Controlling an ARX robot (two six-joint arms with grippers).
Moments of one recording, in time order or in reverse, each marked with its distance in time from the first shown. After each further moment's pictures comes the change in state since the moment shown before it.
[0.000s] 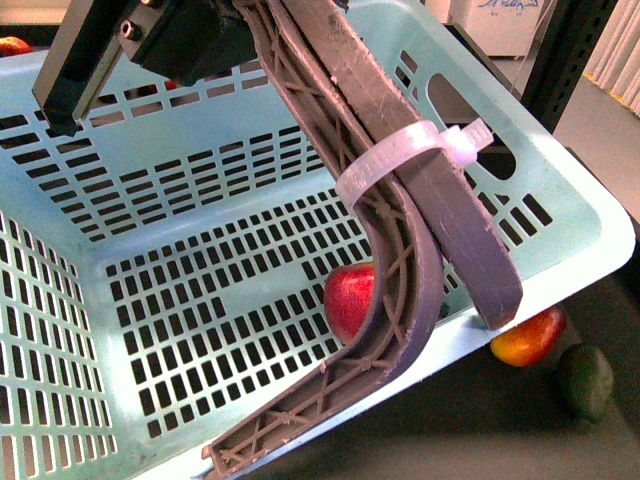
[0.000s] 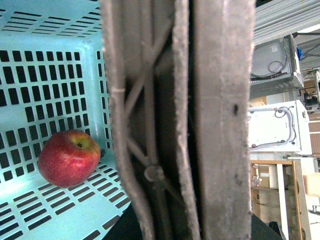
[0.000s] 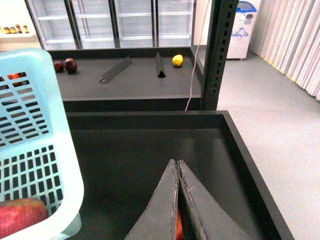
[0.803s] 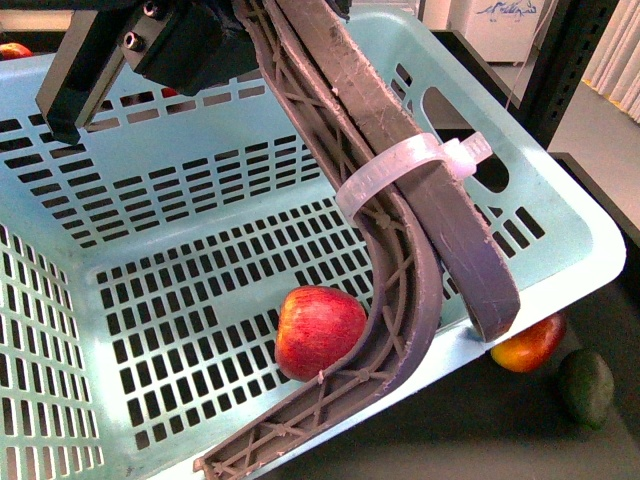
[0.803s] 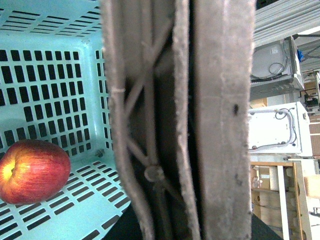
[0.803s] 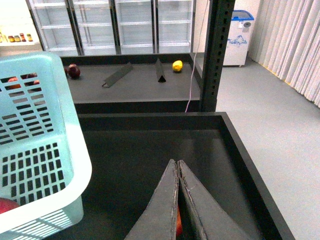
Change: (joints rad) left arm 0.000 0.000 0.000 0.000 -0.003 0.001; right arm -0.002 -0.393 -0.072 -0.291 -0.002 0.003
